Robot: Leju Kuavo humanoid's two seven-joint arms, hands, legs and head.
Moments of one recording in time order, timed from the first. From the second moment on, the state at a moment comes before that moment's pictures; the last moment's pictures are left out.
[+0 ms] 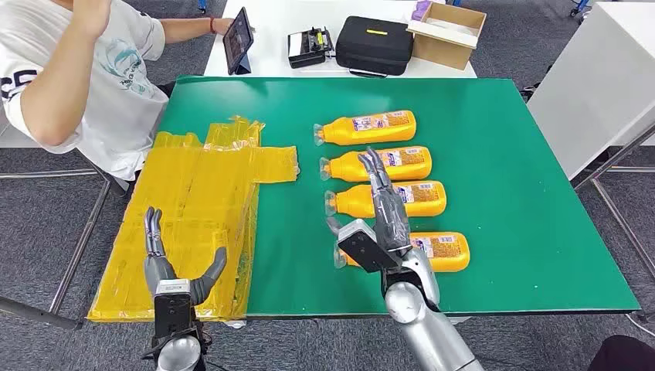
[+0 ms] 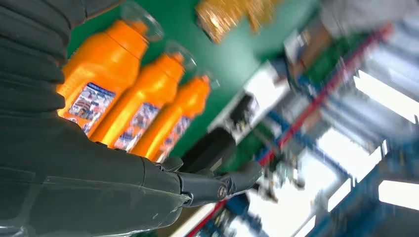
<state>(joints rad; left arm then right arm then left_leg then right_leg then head) -0.03 -0.29 -0.11 -1.28 -0.31 0.54 -0.69 -0.22 -0.02 0.45 -1.40 0.69 -0.15 -0.30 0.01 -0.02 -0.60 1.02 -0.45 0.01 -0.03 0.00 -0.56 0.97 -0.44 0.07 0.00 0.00</state>
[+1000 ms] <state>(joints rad) -0.10 -0.30 -0.11 -1.17 -0.32 0.41 -0.64 -0.21 -0.40 0.68 -1.46 0.78 0.00 -0.14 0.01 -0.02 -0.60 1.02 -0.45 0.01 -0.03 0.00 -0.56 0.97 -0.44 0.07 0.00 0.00</state>
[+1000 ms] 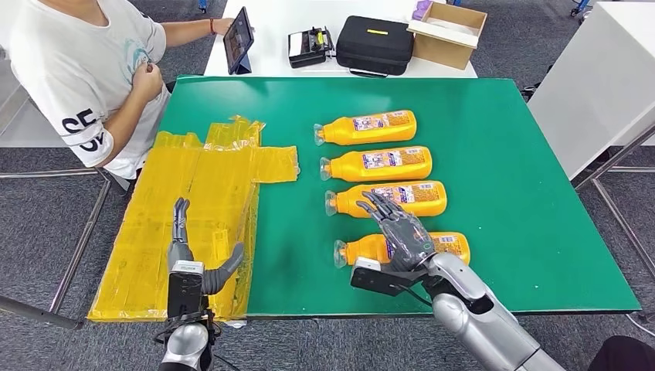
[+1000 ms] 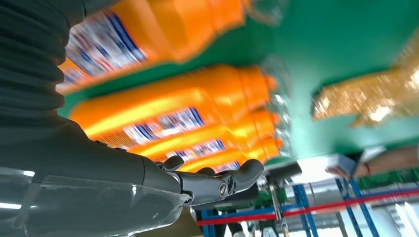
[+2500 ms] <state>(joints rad) -0.10 -0.30 -0.12 -1.15 -0.30 0.41 -0.61 -0.14 -0.47 0.56 -1.44 0.77 0.04 -0.04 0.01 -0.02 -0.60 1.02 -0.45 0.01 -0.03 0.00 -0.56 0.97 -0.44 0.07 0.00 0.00</state>
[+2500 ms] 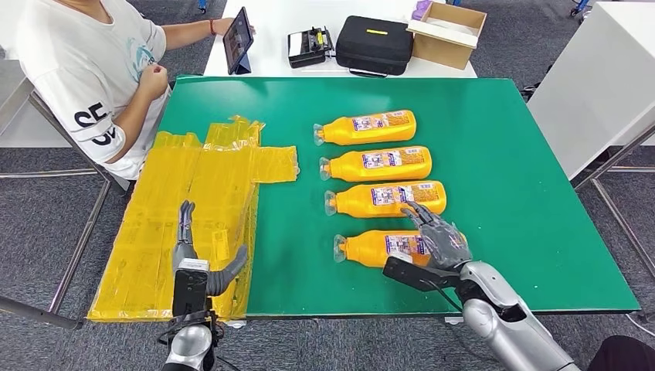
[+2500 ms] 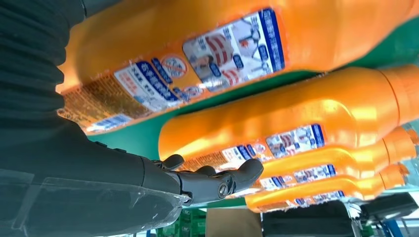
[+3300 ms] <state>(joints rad) -0.10 -0.30 -0.12 -1.13 -0.28 0.41 -0.60 -0.13 -0.47 0.56 -1.39 0.79 0.07 0.01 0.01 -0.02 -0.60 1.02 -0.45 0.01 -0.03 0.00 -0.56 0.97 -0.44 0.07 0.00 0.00</state>
